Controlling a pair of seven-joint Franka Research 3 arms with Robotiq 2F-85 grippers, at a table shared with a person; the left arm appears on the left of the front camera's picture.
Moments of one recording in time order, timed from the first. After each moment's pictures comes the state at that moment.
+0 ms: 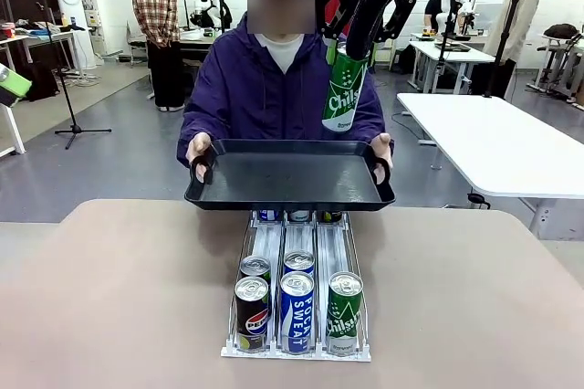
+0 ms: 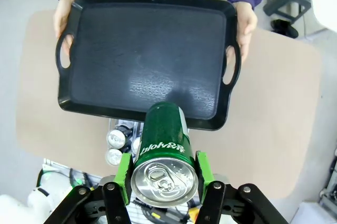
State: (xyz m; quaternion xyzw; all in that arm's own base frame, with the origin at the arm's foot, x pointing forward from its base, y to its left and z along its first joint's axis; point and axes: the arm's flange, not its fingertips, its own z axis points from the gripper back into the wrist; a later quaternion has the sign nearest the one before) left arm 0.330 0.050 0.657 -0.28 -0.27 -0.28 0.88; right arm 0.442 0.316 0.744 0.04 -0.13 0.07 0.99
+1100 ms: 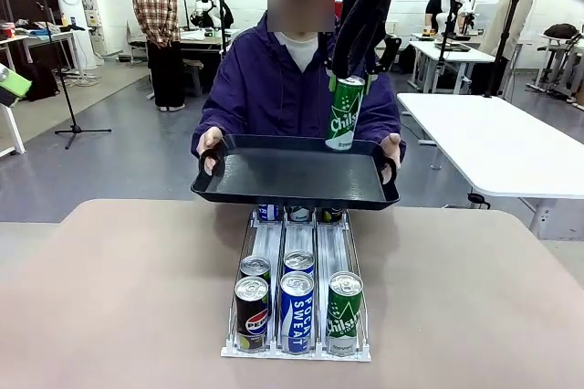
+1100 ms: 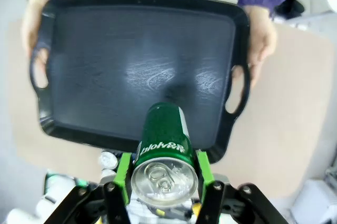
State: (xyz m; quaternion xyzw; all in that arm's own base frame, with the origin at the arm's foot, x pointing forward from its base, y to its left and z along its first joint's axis) left arm 0.330 0.050 0.657 -0.28 -0.27 -0.28 0.88; right arm 0.559 0.302 0.680 0.04 -0.04 0.04 1.00
